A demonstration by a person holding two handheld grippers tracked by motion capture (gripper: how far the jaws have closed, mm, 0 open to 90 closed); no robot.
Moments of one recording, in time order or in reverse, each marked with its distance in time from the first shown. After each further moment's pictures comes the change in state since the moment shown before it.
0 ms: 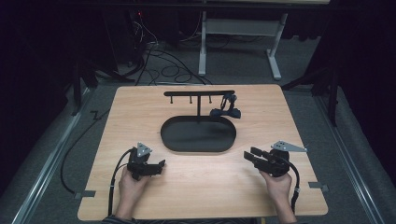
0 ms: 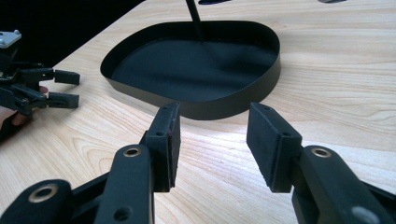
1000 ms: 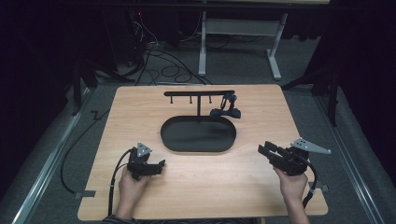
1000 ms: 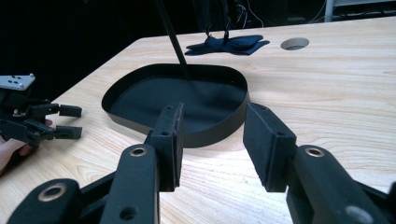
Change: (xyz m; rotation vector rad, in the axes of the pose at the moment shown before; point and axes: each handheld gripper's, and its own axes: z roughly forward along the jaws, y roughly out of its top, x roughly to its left) left arm 0.000 0.000 0.000 -0.002 0.001 0.000; right arm -0.005 0.017 -0.044 -0.118 -0.042 0.013
